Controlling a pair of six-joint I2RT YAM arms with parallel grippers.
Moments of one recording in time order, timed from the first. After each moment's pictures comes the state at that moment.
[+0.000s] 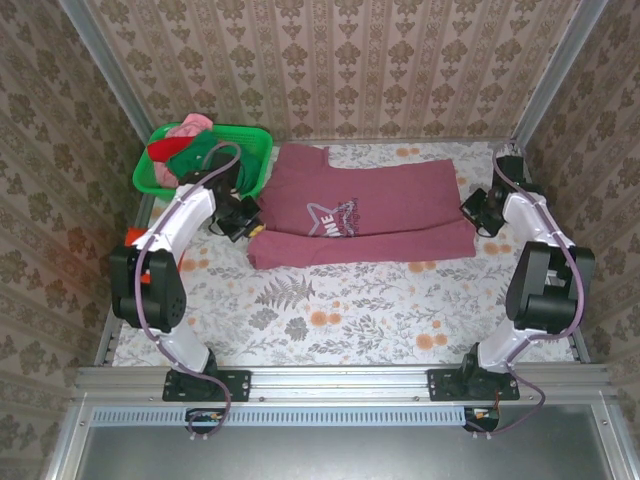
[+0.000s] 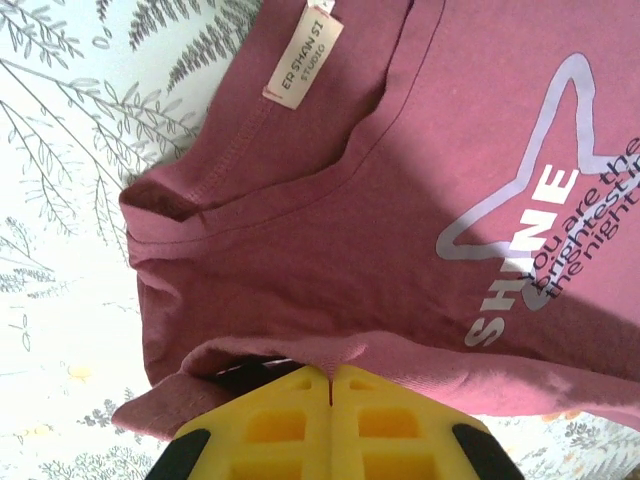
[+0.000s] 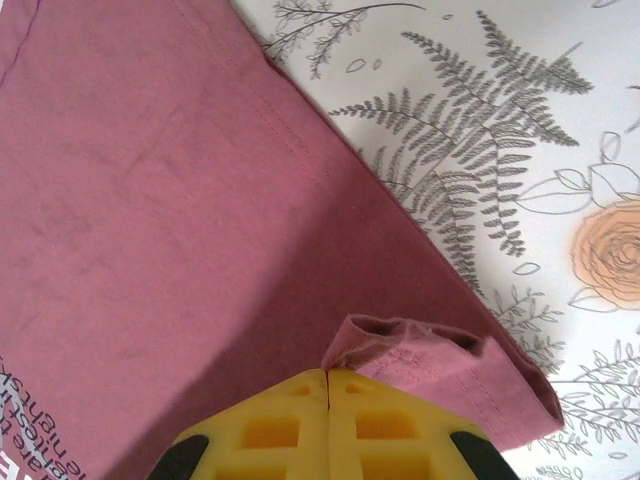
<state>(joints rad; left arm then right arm) -0.23 1.71 1.41 -1.00 0.29 -0.83 -0.22 1.68 1.25 -0.70 -0.14 0.61</state>
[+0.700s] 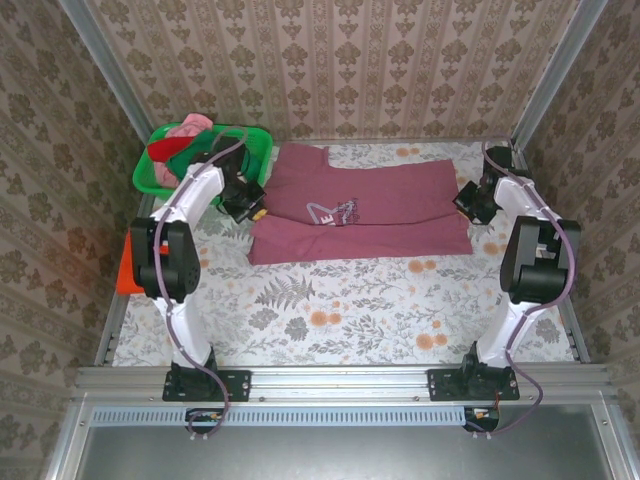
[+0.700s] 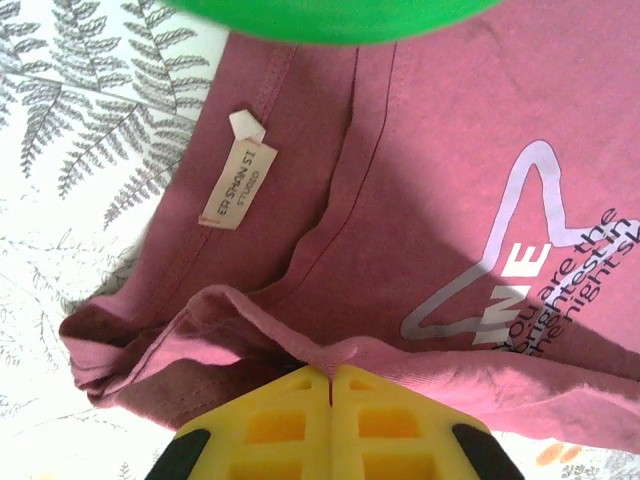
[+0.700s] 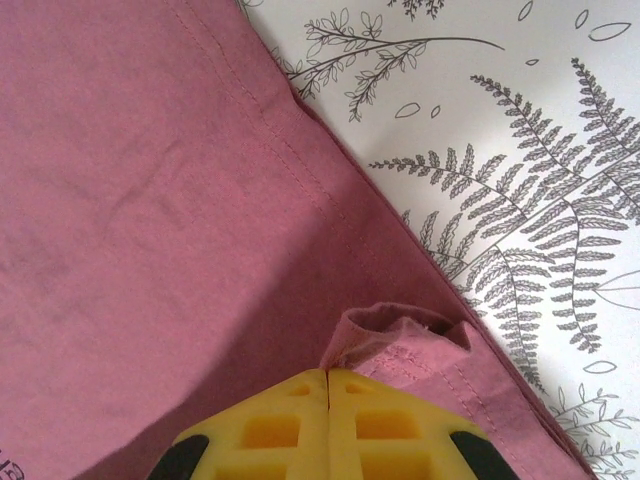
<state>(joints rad) -0.22 1.96 1.68 -1.04 0.29 -0.77 -0.21 1.88 1.42 -0.72 -0.13 0.58</state>
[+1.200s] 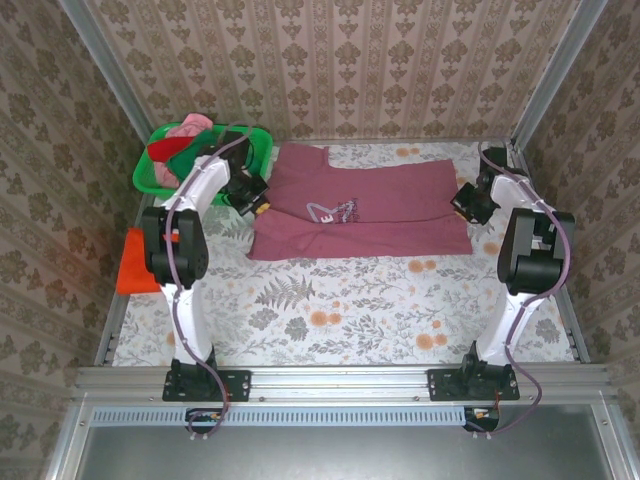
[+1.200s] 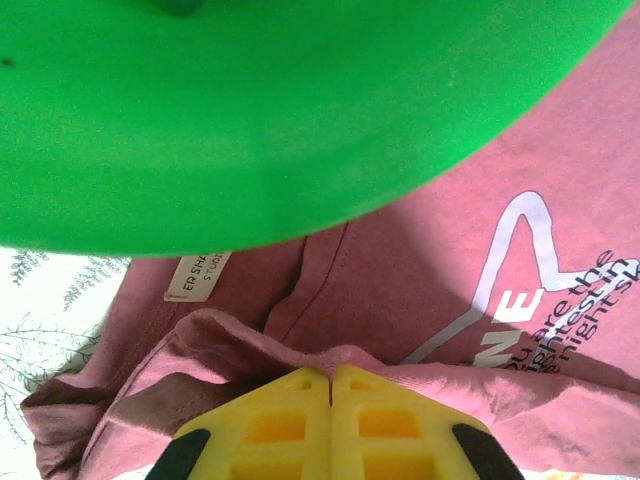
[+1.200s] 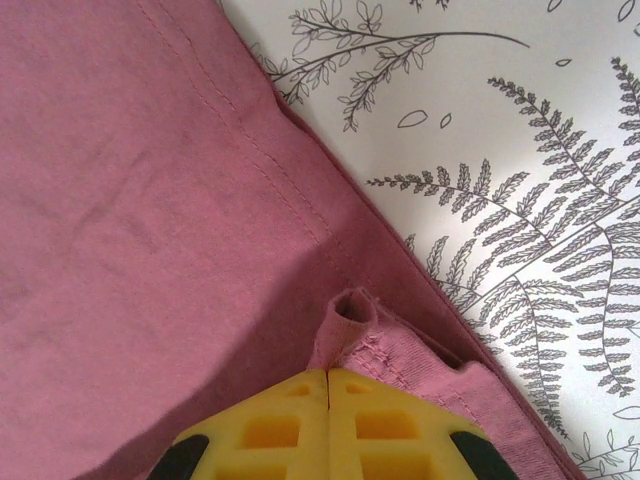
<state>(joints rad) -0.21 2.10 1.82 -1.07 0.30 -0.75 -0.20 1.96 1.45 -0.72 -0.14 0.58</state>
